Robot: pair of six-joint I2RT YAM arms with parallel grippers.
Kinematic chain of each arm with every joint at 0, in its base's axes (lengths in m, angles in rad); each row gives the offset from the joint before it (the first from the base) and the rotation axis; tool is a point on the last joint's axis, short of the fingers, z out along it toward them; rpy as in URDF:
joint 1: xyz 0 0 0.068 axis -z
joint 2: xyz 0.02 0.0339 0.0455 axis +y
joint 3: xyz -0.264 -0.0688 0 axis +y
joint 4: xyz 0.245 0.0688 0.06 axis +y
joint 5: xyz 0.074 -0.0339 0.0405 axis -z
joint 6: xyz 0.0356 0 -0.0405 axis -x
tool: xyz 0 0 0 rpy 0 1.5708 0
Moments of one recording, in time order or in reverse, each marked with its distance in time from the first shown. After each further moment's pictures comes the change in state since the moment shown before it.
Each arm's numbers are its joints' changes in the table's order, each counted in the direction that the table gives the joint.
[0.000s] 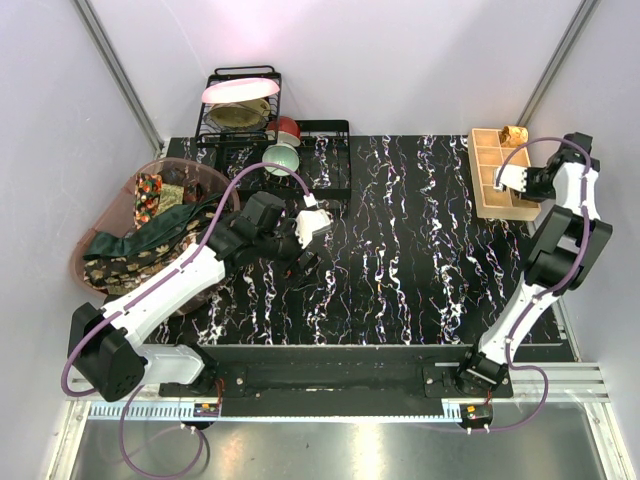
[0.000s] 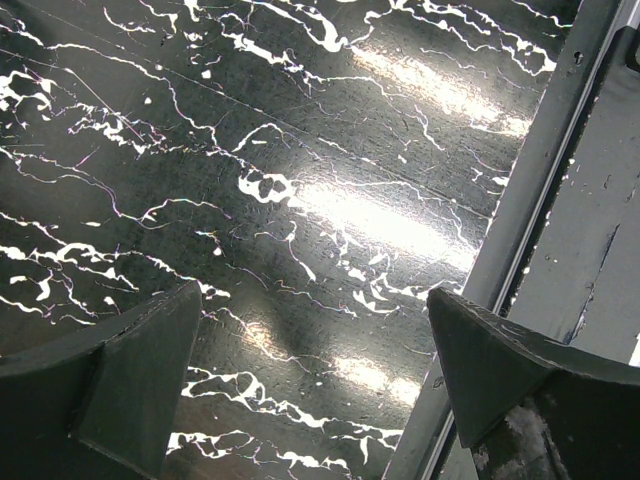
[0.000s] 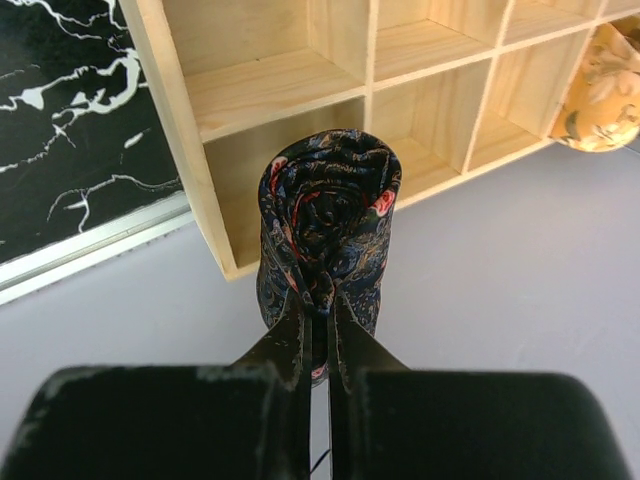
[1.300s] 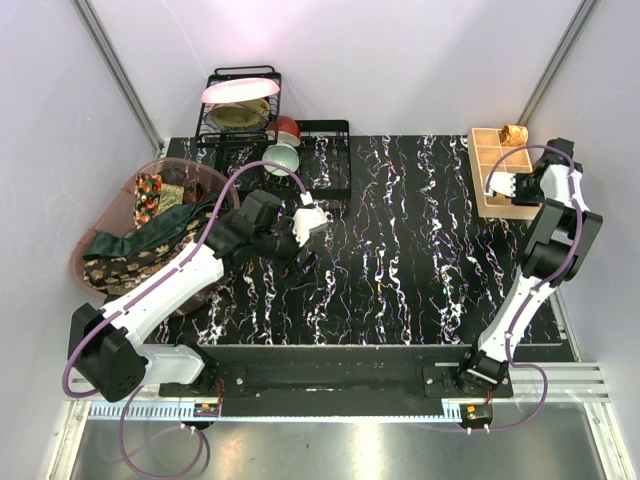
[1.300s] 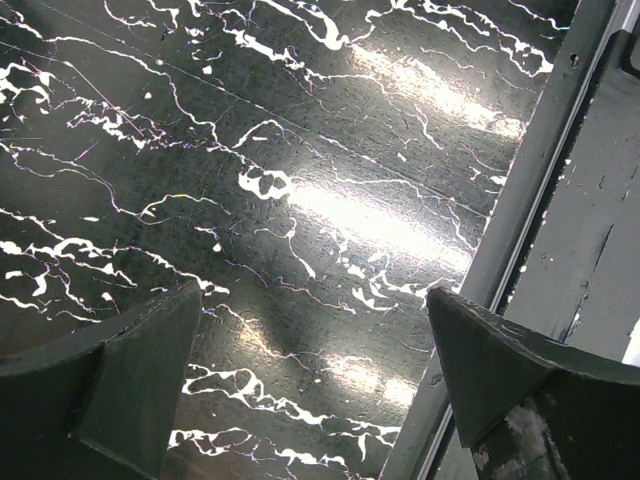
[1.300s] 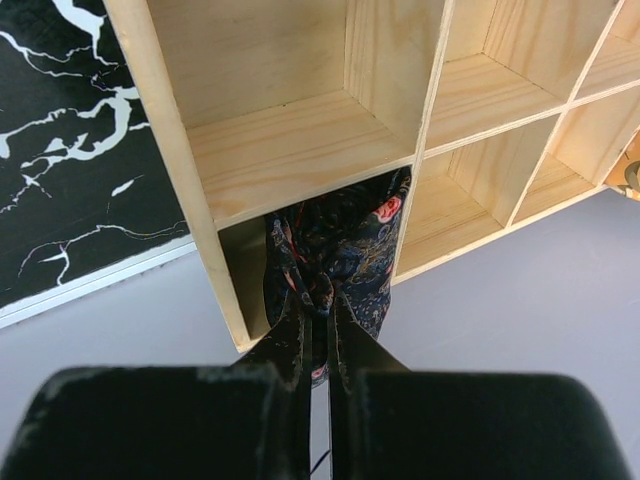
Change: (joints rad) left arm -0.030 0.000 0.000 0.008 0.026 0.000; right arm -0.035 0.102 0.003 -0.072 0.076 0.007
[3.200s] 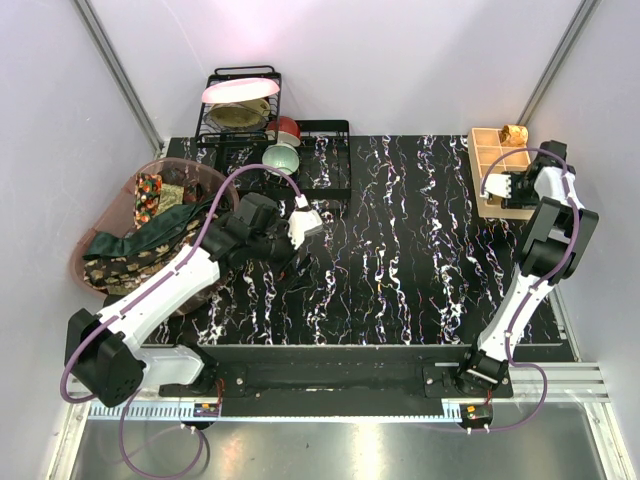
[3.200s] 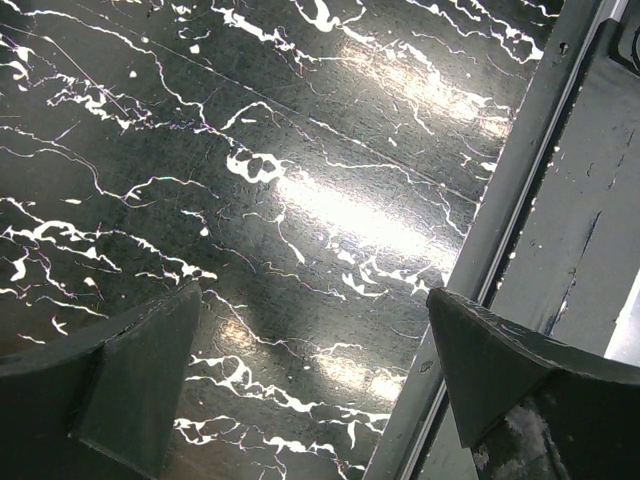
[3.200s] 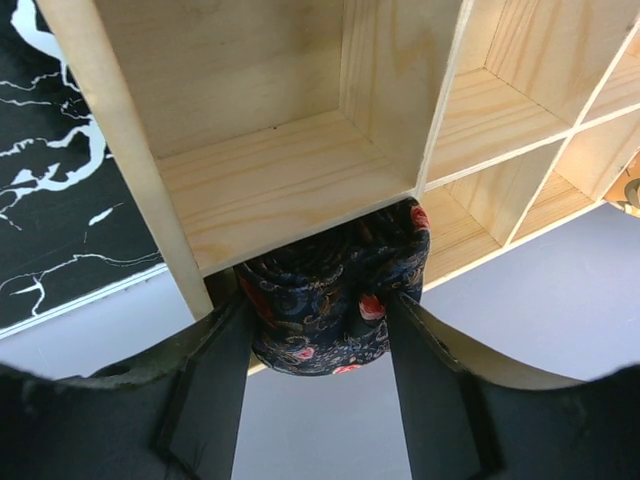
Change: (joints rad) left arm -0.023 -0.027 0.028 0.020 0.031 0.000; right arm -0.021 0.017 0.035 -0.082 0.036 0.000
